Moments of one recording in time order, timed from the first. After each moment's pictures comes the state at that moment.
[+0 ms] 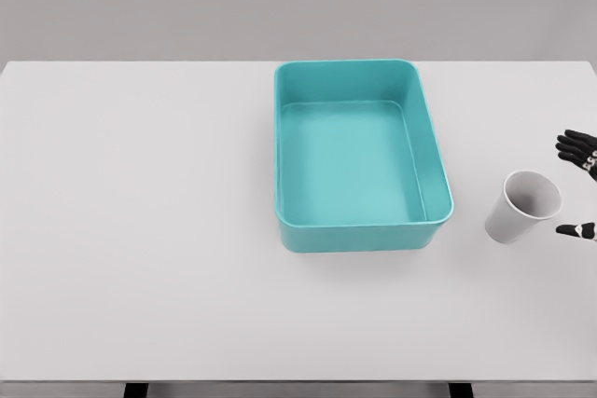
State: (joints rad) left arm -0.06 0.00 -0.13 -0.09 0.03 0.01 -0.17; right arm 0.16 -0.91 0.03 -1.37 -0.77 -0.55 0.61
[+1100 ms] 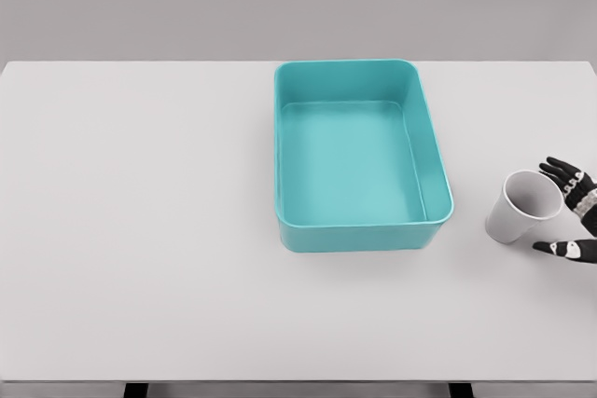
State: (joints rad) left arm -0.06 0.00 -0.13 -0.09 0.03 0.01 -0.17; right arm 0.14 -0.78 0.07 -1.26 -0.77 -0.49 0.61
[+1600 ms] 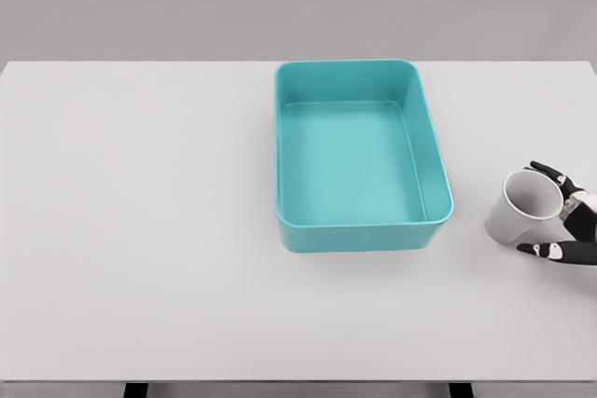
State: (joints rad) left arm -0.06 0.00 -0.13 -0.09 0.03 0.01 -0.17; right arm 0.10 -0.73 0.11 -1.22 -0.74 -0.49 0.61
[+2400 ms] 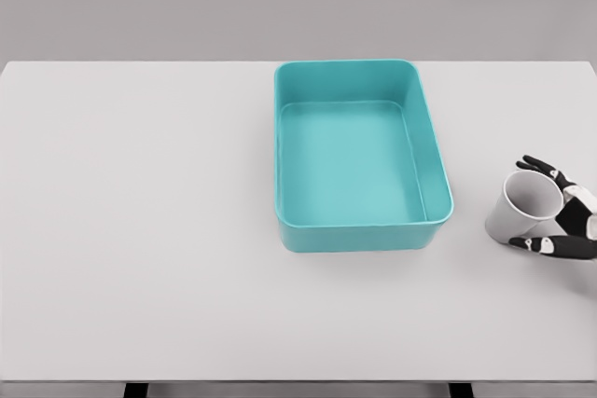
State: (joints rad) left arm -0.06 0.00 -0.13 -0.09 0.03 0.01 -0.17; right arm 0.07 -0.71 0.12 -1.22 -0.74 -0.49 0.61
